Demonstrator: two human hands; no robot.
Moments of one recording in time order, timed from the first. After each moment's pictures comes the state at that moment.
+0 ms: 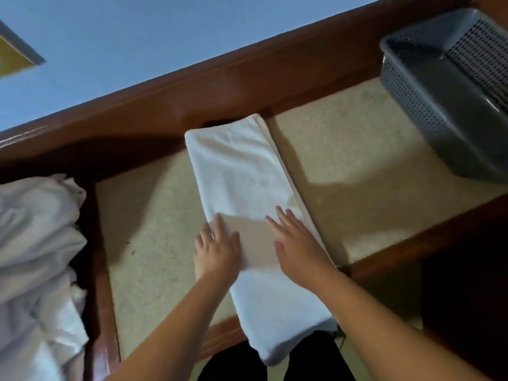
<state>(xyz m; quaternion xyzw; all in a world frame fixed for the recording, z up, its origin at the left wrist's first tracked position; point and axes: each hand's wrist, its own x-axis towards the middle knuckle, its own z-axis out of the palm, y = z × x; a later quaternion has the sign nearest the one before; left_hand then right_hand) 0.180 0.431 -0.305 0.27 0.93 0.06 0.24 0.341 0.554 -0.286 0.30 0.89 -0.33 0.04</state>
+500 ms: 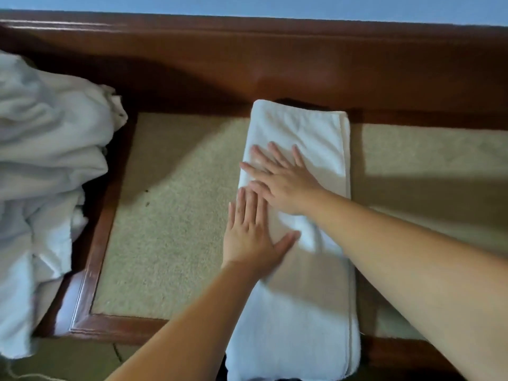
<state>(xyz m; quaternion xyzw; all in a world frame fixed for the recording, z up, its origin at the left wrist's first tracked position) 0.175 0.471 -0.339 0.28 0.94 0.11 0.16 0.133 0.644 -0.323 -0.02 0.98 -0.11 0.18</state>
